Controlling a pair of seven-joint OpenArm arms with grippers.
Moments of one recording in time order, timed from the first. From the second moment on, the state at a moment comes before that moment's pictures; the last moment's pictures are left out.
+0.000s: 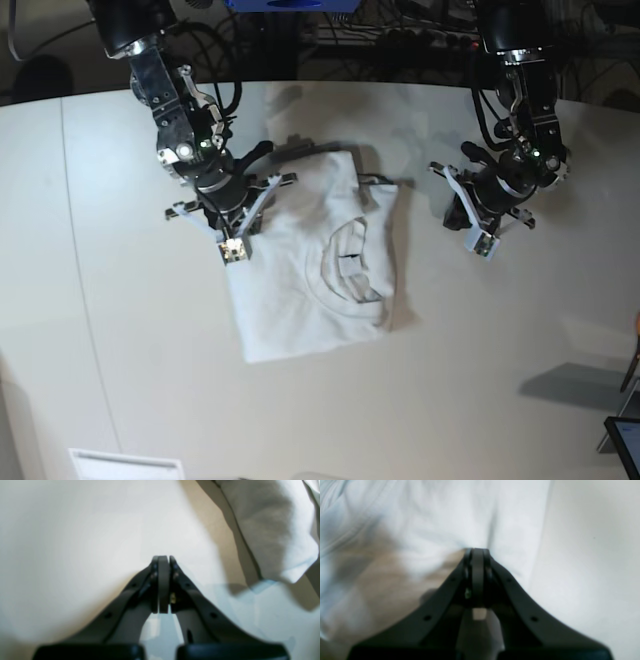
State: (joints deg) left arm 6.7 -14.7 -15.5 93.8 -12.5 -40.1 46.1; right arm -5.1 6.4 -23.1 98.4 6.3 -6.9 -44.4
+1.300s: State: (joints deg) left arm 18.7 -14.7 -15.0 107.4 -12.5 -40.1 46.6; right arm 0.5 7.6 -14.4 99.8 6.3 -3.7 -50.8
